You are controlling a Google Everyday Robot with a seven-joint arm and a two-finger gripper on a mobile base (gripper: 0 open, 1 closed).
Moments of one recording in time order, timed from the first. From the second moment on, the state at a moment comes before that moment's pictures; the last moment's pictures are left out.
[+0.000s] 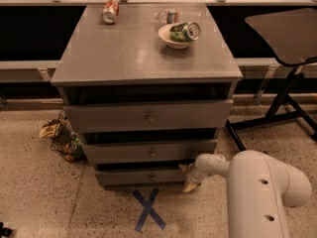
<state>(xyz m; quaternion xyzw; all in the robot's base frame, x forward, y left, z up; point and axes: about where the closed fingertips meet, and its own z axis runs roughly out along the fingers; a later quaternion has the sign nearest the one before) 0.626 -0.146 0.195 -0.74 0.64 0.05 0.19</state>
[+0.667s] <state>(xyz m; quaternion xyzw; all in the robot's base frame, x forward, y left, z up) 0.627 -0.144 0.195 -0.74 0.64 0.04 0.19</state>
